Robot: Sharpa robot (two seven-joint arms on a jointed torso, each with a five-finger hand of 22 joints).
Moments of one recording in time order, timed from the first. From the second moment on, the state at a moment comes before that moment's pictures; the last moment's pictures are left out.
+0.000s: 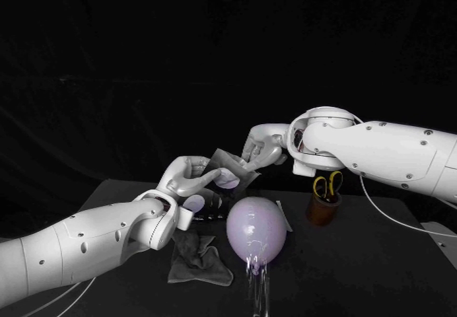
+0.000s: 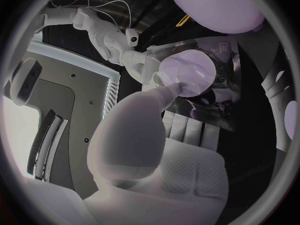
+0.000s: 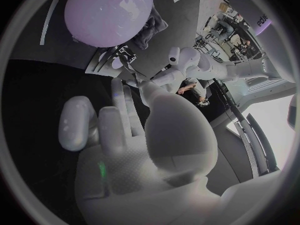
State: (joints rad) left arm 1.20 -0.75 -0.06 1.39 -0.35 -0.50 0.59; left_hand 1.49 -0.07 0.58 0.06 0.04 0.97 0.16 0.37 0.35 1.18 0.12 0.13 0.08 1.02 0.10 0.24 0.37 0.14 0.70 0.28 0.39 0.15; right arm 1.64 -0.51 -0.17 1.28 -1.08 0.16 -0.12; right_hand 1.26 -0.11 0.28 0.14 0.05 1.02 0.16 0.13 0.40 1.22 0.09 0.14 0.09 1.45 0.01 1.42 1.07 0.08 1.40 0.12 1.24 1.31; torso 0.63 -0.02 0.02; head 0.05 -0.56
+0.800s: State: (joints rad) left arm 1.20 -0.74 -0.06 1.40 -0.37 -0.50 0.58; left_hand 1.50 -0.07 0.58 0.06 0.04 0.98 0.16 0.38 0.35 1.18 0.12 0.13 0.08 1.02 0.10 0.24 0.37 0.14 0.70 0.28 0.39 0.16; right arm 1.62 -0.49 -0.18 1.28 -1.13 0.22 -0.15; right_hand 1.30 -0.07 0.42 0.14 0.05 1.11 0.10 0.18 0.41 1.35 0.04 0.14 0.12 1.47 -0.03 1.43 1.13 0.07 1.45 0.08 1.32 1.31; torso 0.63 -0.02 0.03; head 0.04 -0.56
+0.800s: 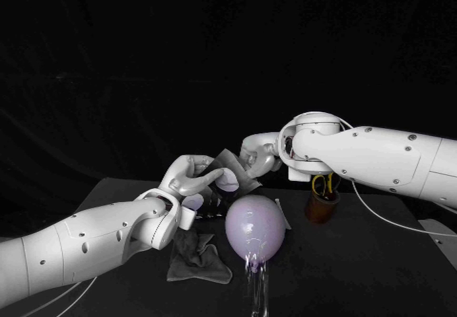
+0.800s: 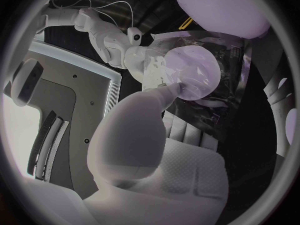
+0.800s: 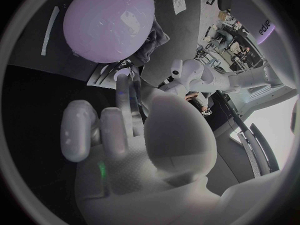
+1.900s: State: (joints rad) left arm 1.21 -0.77 -0.06 1.35 -0.32 -0.50 0.54; left_hand 1.43 -0.18 0.26 0.13 0.05 0.62 0.18 0.16 0.34 0.84 0.25 0.10 0.07 0.69 0.22 0.17 0.31 0.07 0.50 0.29 0.23 0.07; right arm 1.60 -0.55 -0.19 1.31 -1.05 -0.12 -0.21; right_hand 1.28 -0.10 0.59 0.08 0.05 1.12 0.06 0.28 0.43 1.45 0.00 0.18 0.18 1.47 -0.06 1.45 1.21 0.05 1.47 0.05 1.39 1.31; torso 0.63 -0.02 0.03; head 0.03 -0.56
